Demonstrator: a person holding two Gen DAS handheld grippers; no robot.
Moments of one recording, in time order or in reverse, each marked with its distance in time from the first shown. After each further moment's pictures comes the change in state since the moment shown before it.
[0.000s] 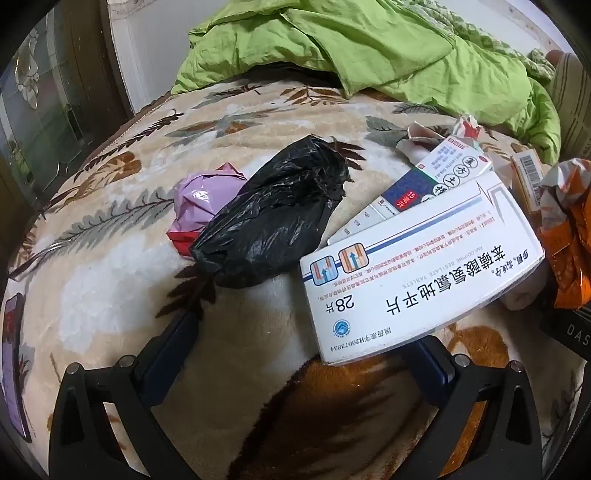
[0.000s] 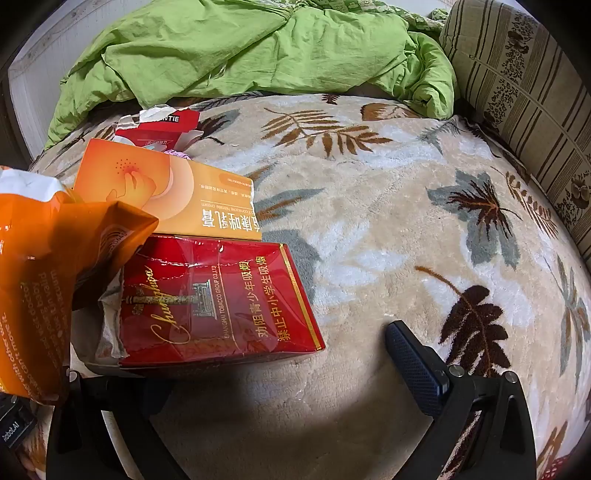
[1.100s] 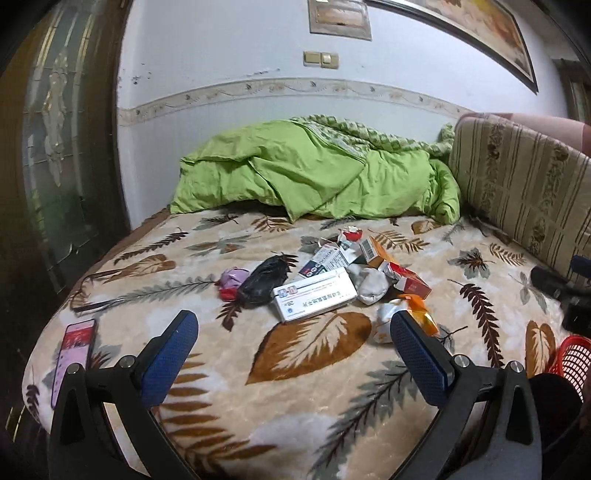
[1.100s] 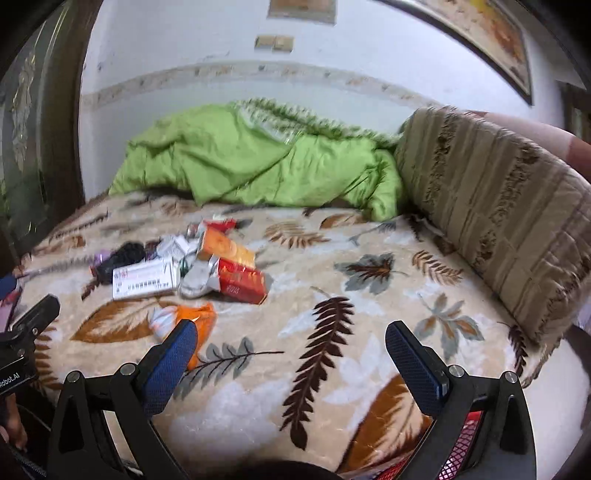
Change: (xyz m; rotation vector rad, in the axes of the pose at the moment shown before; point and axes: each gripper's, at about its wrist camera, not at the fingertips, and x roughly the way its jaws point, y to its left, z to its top) left arm -0.218 0.010 -0.097 0.120 -0.474 -0.132; right arm -0.244 -0.045 -0.112 -0.069 -0.467 0.003
